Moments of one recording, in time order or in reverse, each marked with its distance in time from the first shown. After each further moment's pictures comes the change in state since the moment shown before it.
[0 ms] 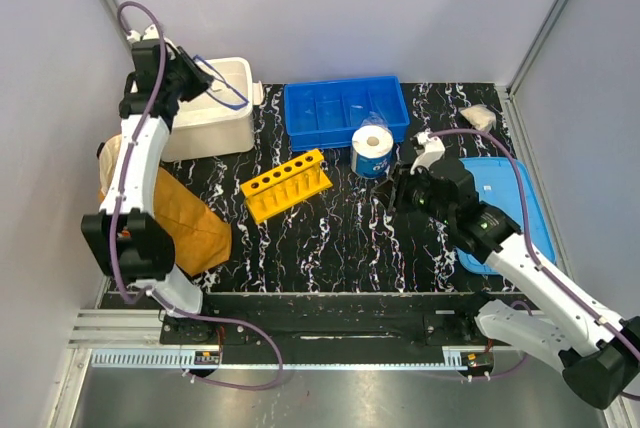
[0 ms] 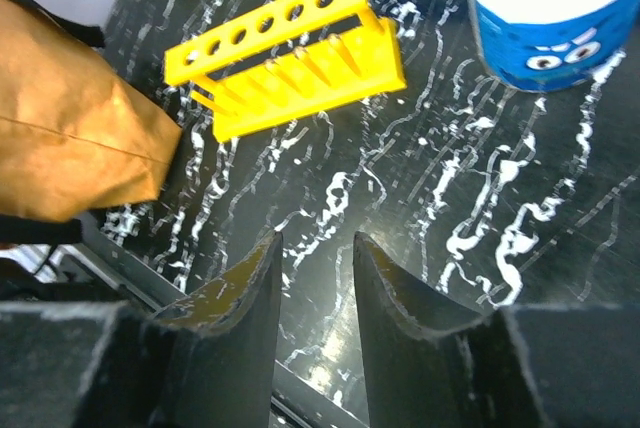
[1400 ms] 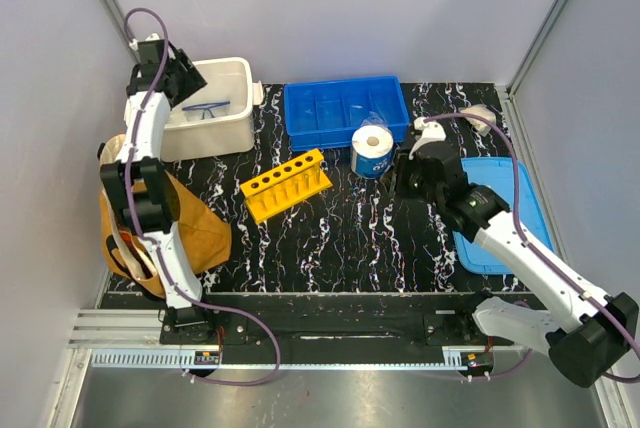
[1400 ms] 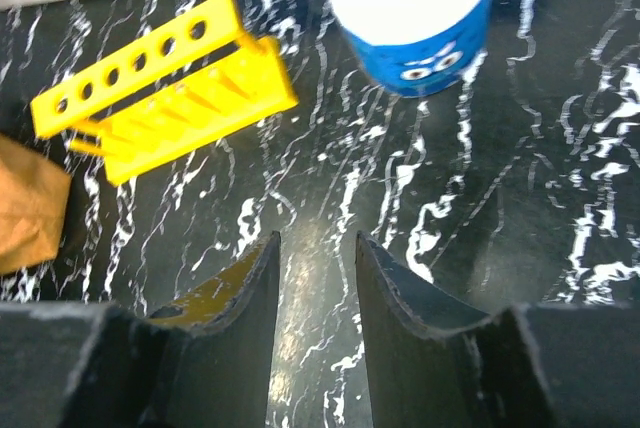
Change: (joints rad) left arm 0.132 0.506 0.334 -0.049 -0.089 0.039; right arm -0.013 0.130 0.113 -0.122 0.190 -0.061
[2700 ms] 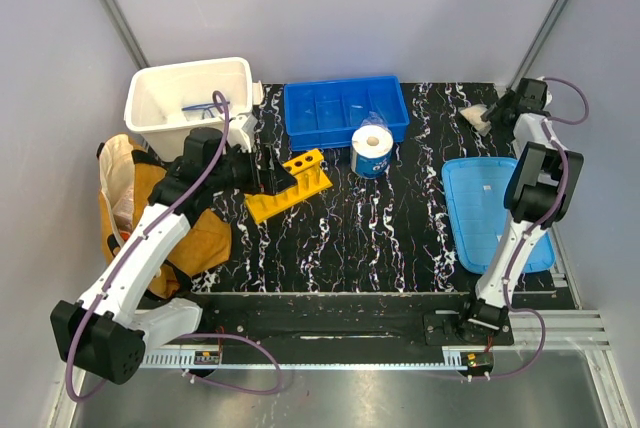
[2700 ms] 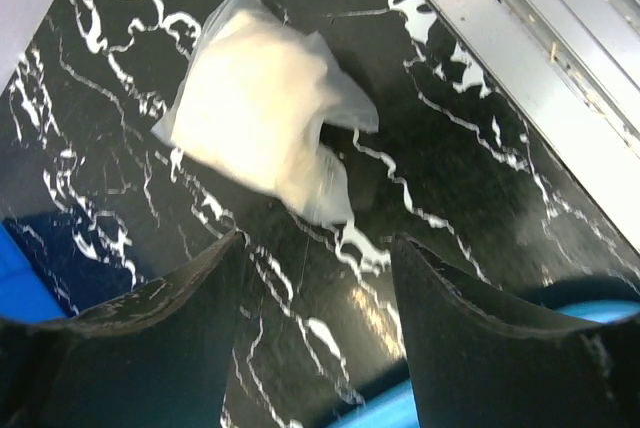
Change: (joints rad) left arm -0.488 -0.993 -0.965 0.041 0.406 0.108; right arm -0.916 1.100 0.745 0.124 -0.143 0.067
